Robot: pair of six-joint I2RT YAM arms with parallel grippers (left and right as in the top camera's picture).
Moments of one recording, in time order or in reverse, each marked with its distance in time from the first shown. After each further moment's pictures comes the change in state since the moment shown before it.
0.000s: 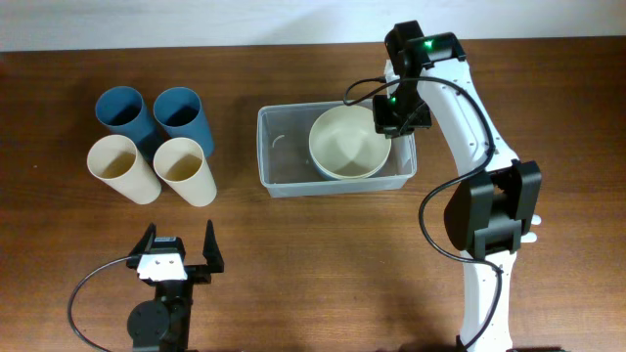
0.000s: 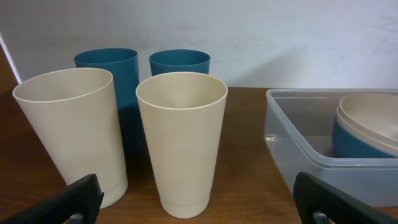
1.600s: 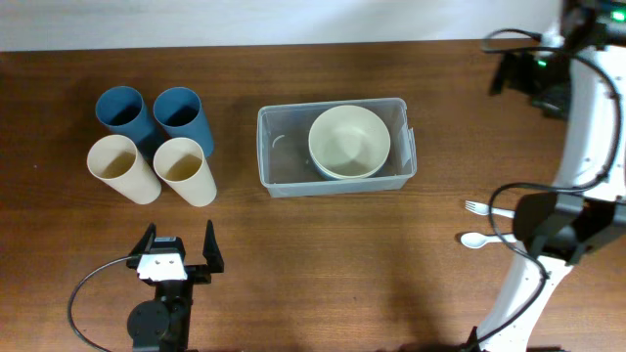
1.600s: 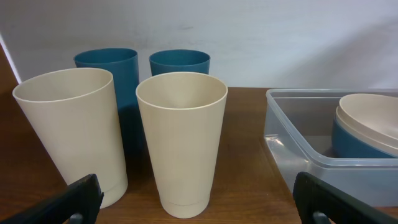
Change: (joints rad) left arm 0.000 0.000 0.000 0.000 0.000 0.000; right arm -0.496 -0.044 0.354 -0.266 0.034 0.011
